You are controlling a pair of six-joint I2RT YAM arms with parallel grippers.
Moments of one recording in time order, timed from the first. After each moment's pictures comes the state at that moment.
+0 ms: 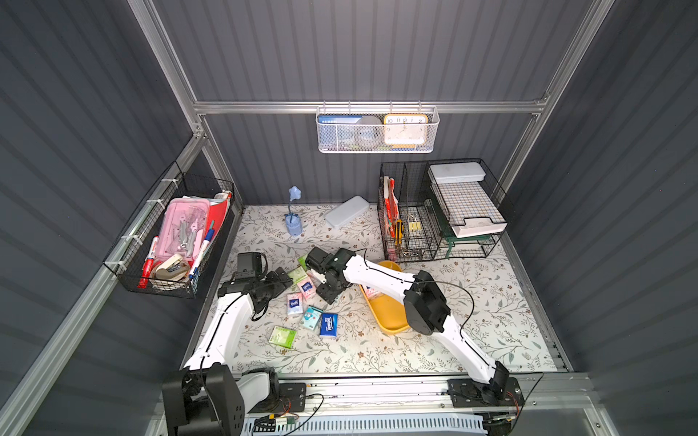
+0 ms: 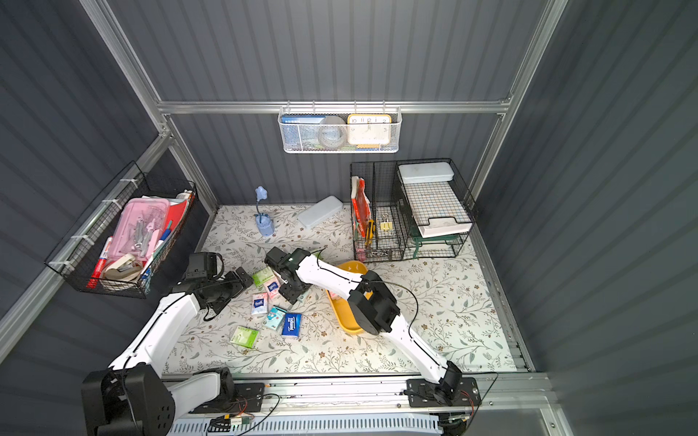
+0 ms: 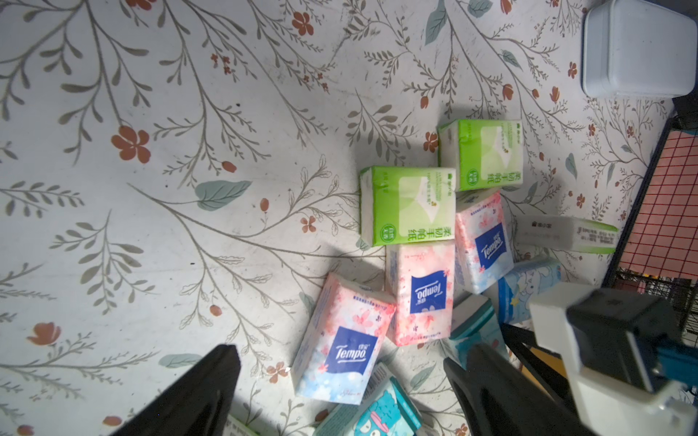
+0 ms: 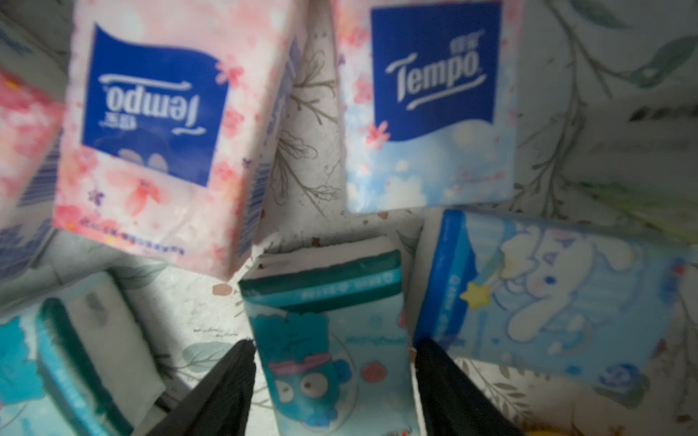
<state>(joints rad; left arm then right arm) 0.07 1.18 0.79 -0.65 0.16 -0.56 0.98 2.51 2.27 -1.07 0.07 0.07</state>
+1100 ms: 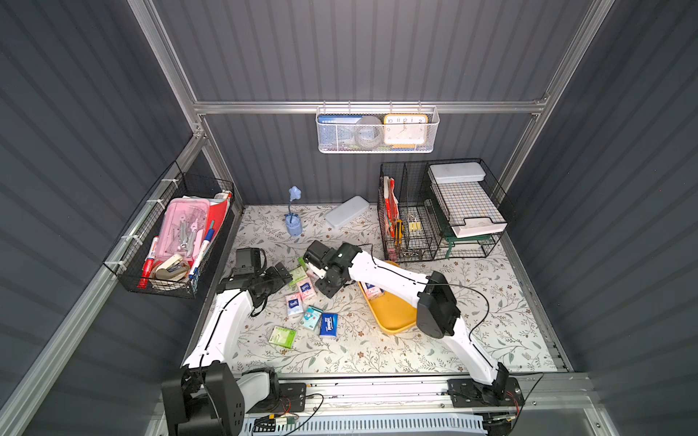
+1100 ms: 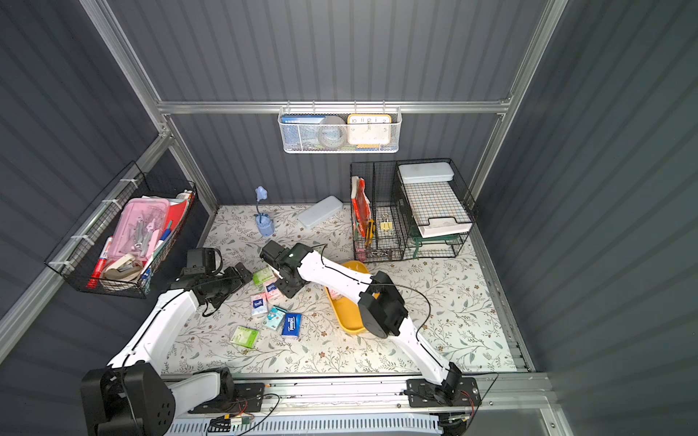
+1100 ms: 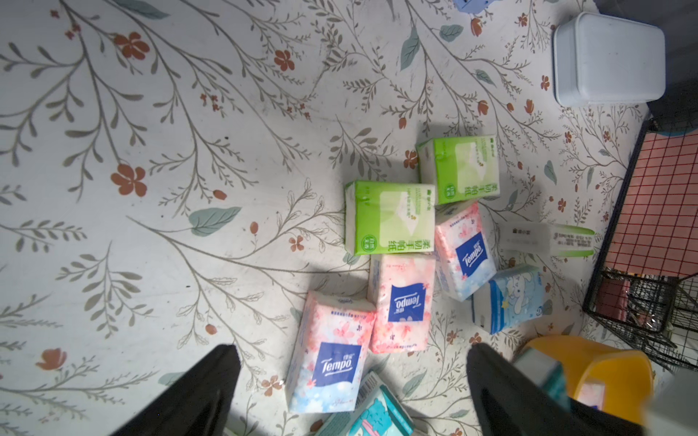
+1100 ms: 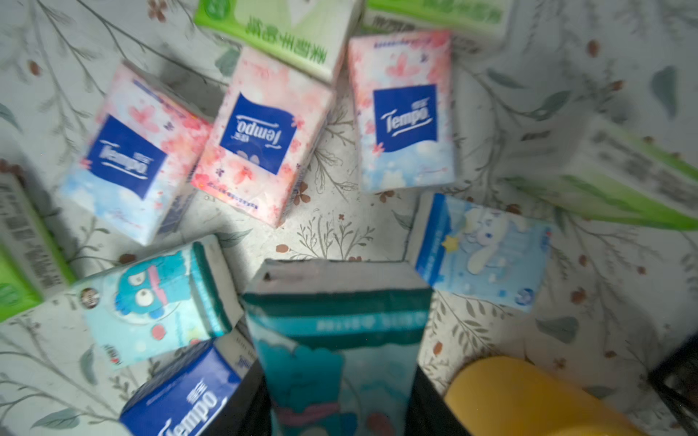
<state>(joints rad) 0.07 1.20 0.84 -0.65 0.16 -0.51 0.99 2.33 2.22 -1.08 0.07 0.12</state>
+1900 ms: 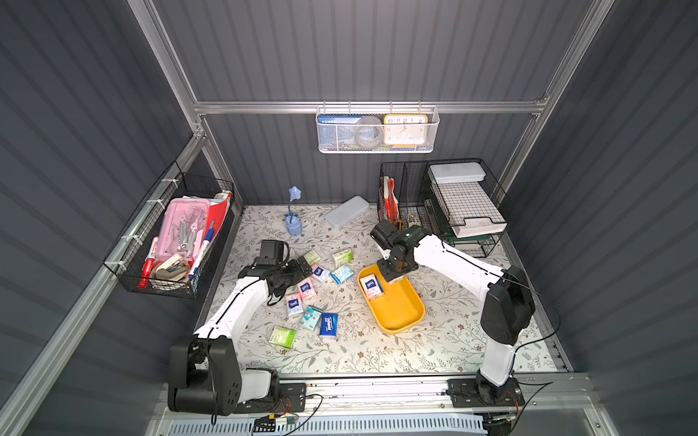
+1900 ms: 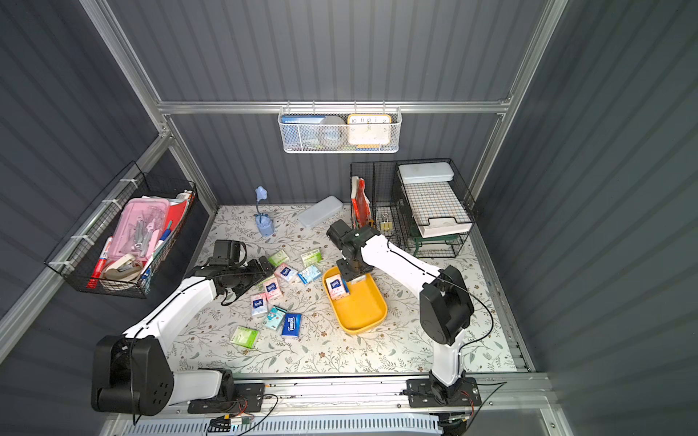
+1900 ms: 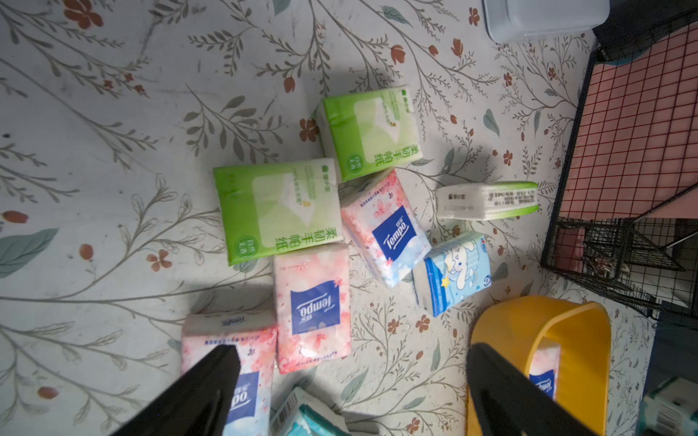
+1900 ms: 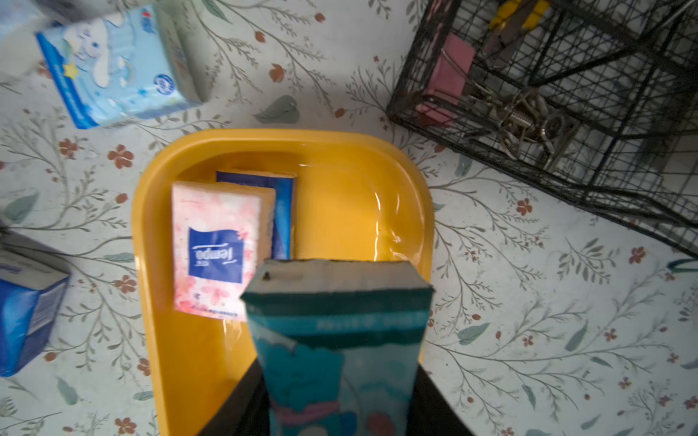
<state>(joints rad) -0.12 1.34 0.89 -0.53 0.20 -0.58 0.69 1.87 1.61 -1.08 0.16 0.25</state>
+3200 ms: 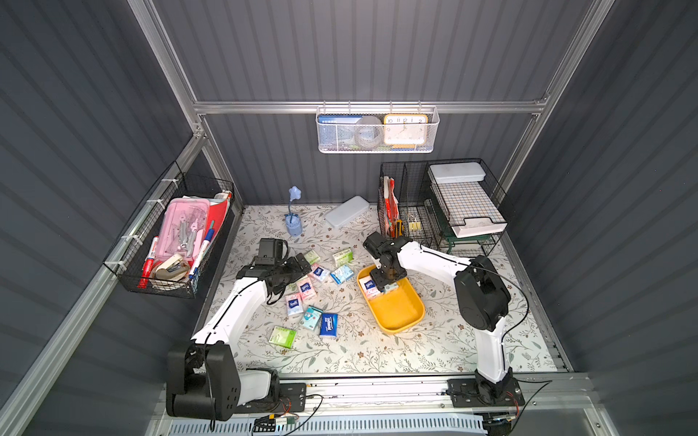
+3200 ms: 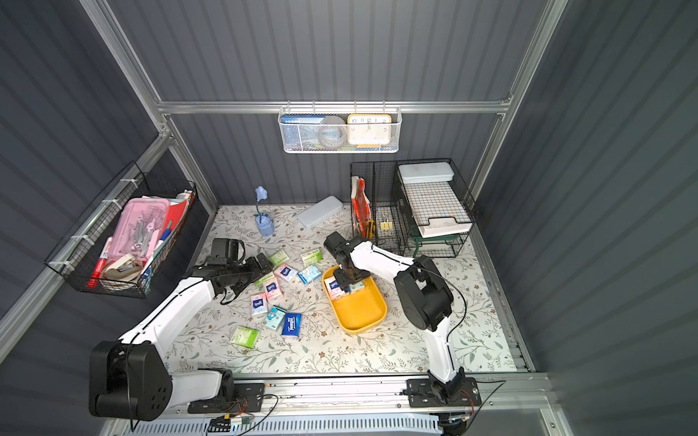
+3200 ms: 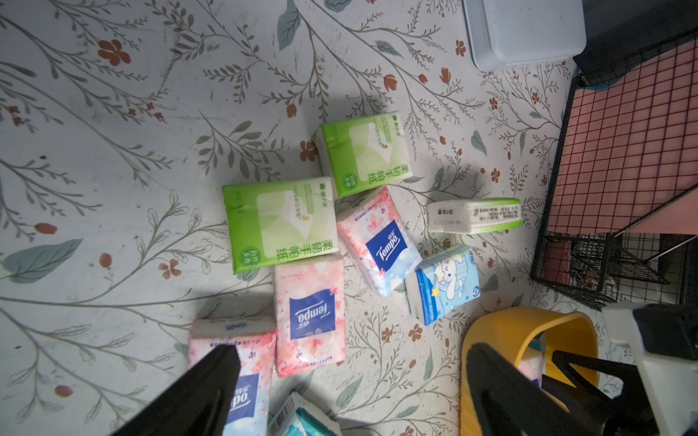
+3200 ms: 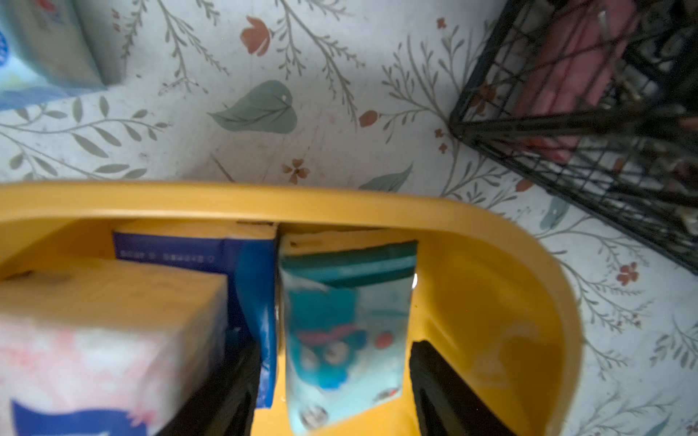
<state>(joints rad) -0.12 1.31 0.90 -0.54 0.17 -0.59 0.69 2.04 1.57 -0.91 0.15 0.20</state>
